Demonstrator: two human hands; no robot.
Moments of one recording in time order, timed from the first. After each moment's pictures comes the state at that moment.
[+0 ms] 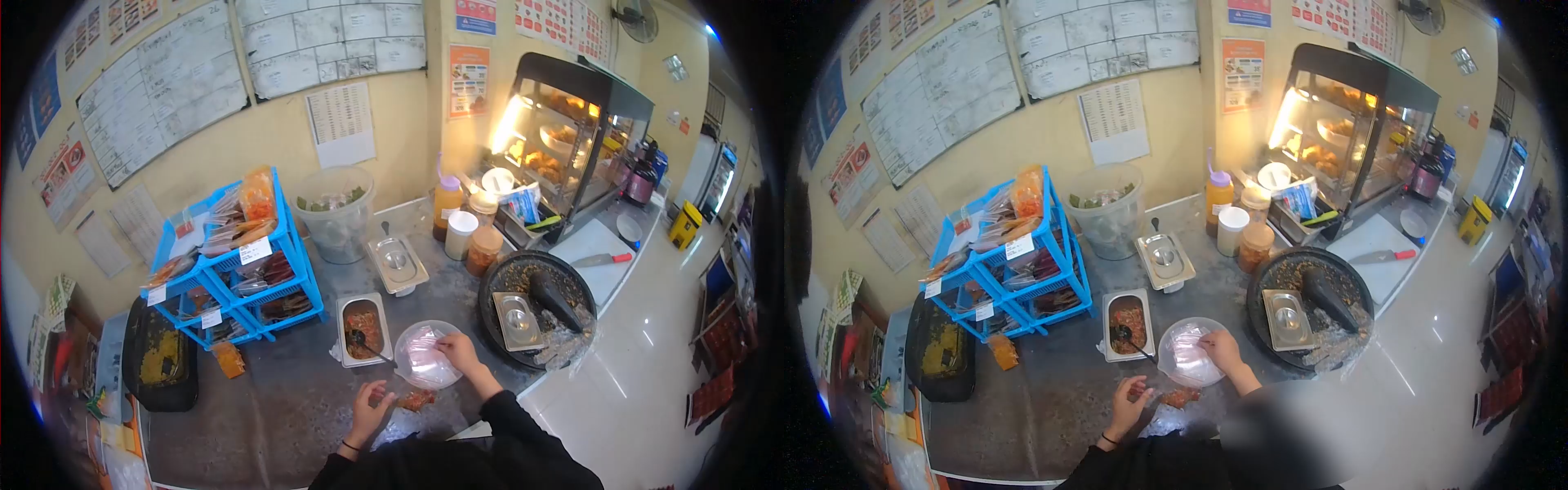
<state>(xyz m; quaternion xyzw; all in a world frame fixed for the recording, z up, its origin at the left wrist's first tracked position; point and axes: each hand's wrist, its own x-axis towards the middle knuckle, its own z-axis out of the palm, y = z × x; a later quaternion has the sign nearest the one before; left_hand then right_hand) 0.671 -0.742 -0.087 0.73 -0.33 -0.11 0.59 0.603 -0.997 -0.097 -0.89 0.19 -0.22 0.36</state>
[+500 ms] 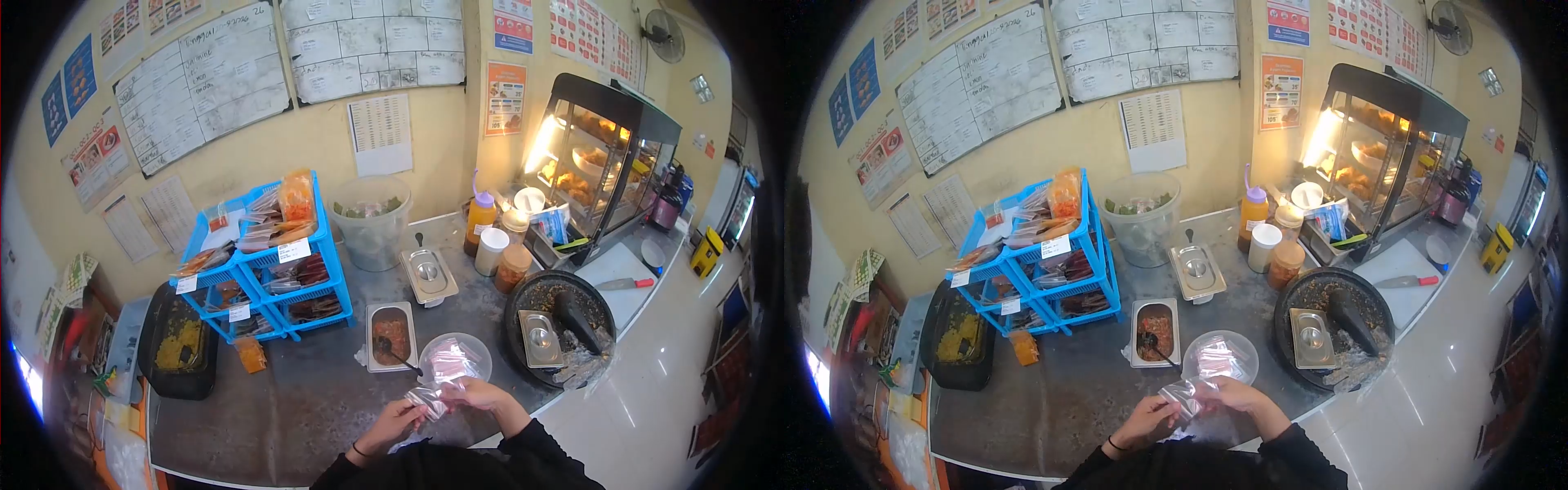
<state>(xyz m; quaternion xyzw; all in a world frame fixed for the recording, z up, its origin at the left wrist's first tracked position) 0.660 -0.736 -0.017 0.54 -0.28 -0.46 0.65 0.576 -0.937 -0.023 -0.64 0.11 0.09 0.76</state>
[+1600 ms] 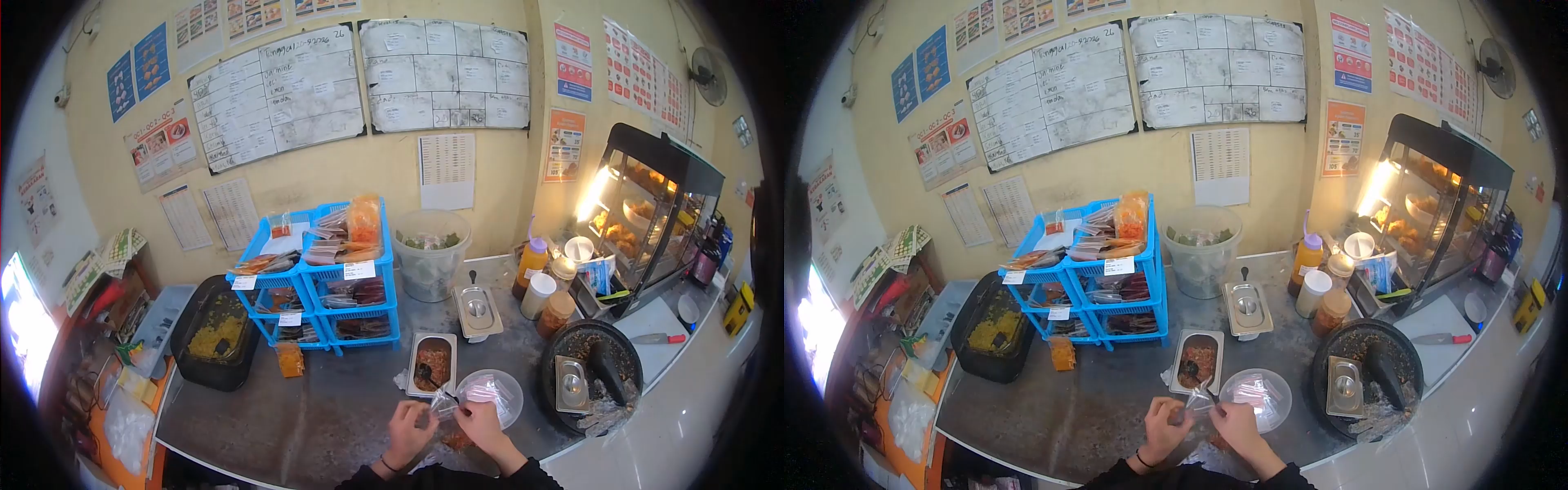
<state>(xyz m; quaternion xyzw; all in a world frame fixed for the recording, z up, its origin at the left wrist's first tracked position) 0.662 -0.741 0.004 0.76 -0.27 0.19 0.57 0.602 -0.883 0.001 -0.90 0.09 -0.16 0.39</state>
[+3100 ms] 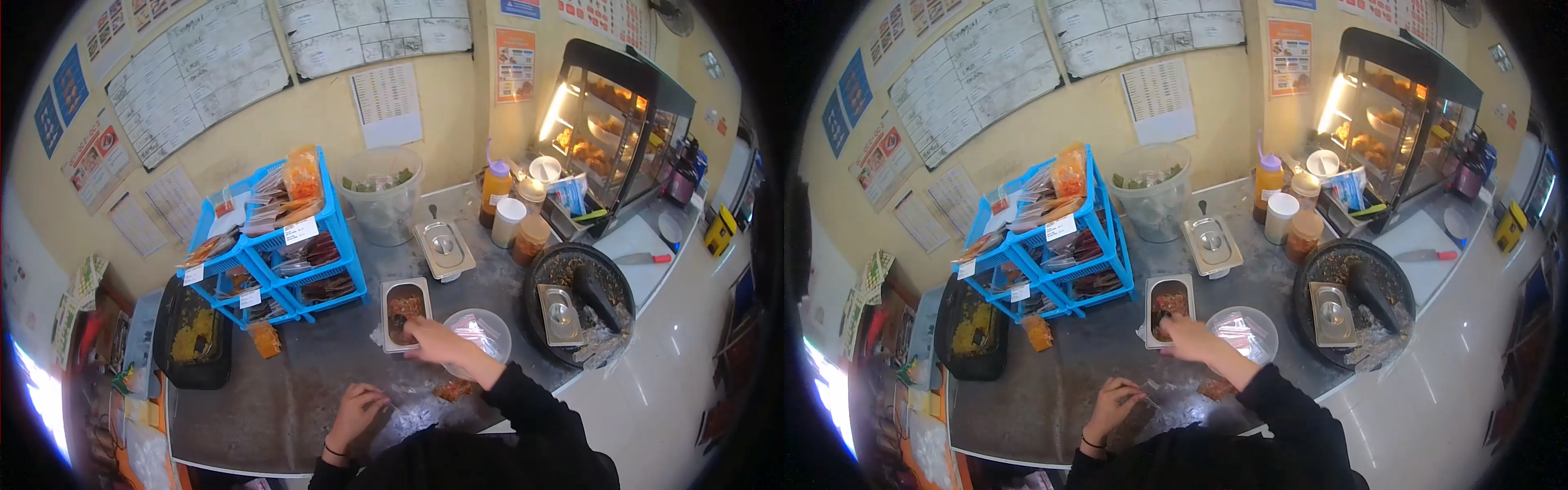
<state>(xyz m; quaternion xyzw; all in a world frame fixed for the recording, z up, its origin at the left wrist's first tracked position) 0.703 -0.658 -0.026 0.79 -0.46 -0.02 0.41 0.687 -0.901 0.000 -0.94 -0.08 -0.06 0.32</state>
